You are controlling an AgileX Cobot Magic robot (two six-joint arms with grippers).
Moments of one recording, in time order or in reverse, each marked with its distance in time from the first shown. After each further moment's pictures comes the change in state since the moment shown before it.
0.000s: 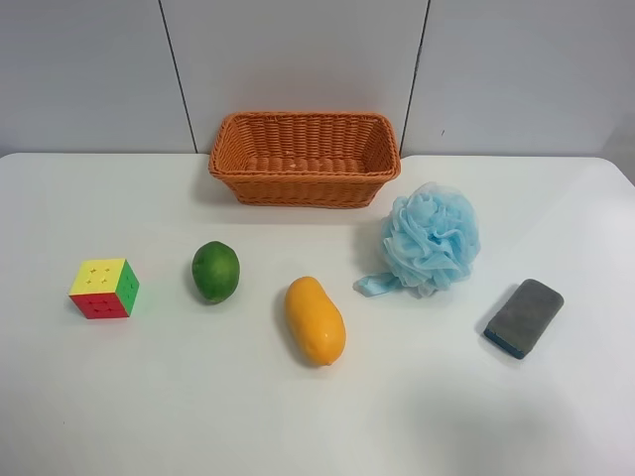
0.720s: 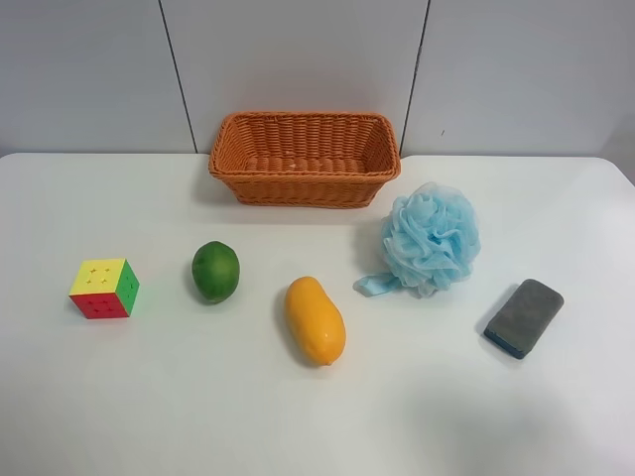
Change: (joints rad) left arm 0.000 0.000 0.000 0.000 -0.014 0.000; right arm 0.000 0.000 0.000 0.000 0.000 0.000
